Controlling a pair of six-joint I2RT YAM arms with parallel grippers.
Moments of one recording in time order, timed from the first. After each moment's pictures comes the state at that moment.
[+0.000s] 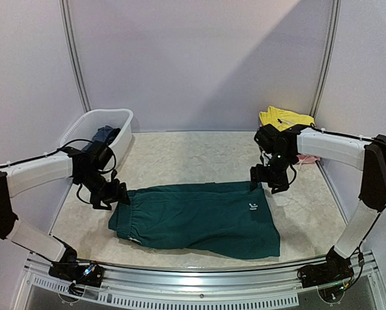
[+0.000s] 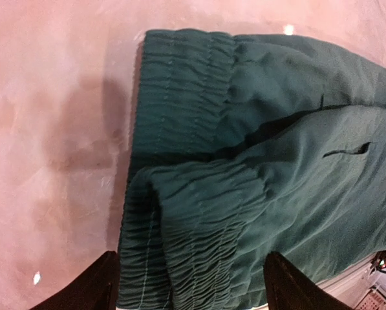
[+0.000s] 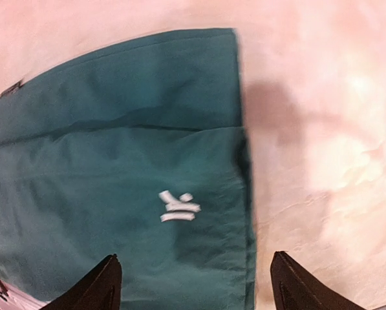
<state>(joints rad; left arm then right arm) -0.37 1.37 0.88 -0.84 0.18 -0.57 0.57 1.72 1.32 -0.98 -0.04 0.66</state>
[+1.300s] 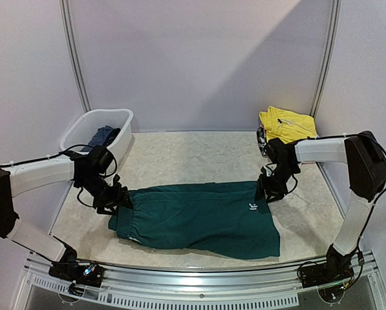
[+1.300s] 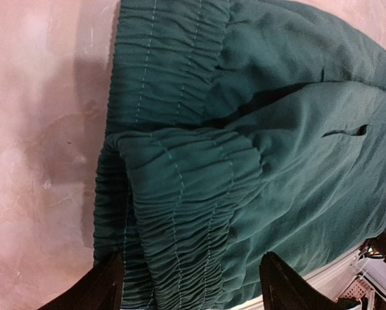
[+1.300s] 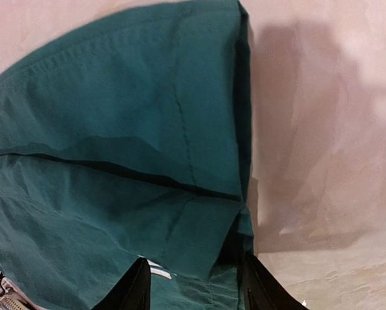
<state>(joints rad) -0.37 1.38 0.84 -0.81 0.29 -0.59 0.42 1.84 1.17 -0.75 -0.25 0.52</state>
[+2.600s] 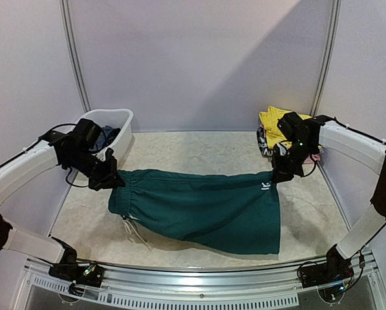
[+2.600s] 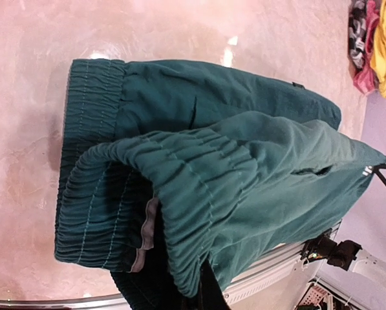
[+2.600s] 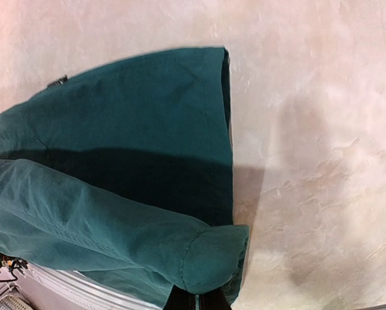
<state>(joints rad) -0.36 1.26 1.06 -0.92 0.35 -0.70 0.42 1.58 1.32 -1.05 -0.16 0.52</state>
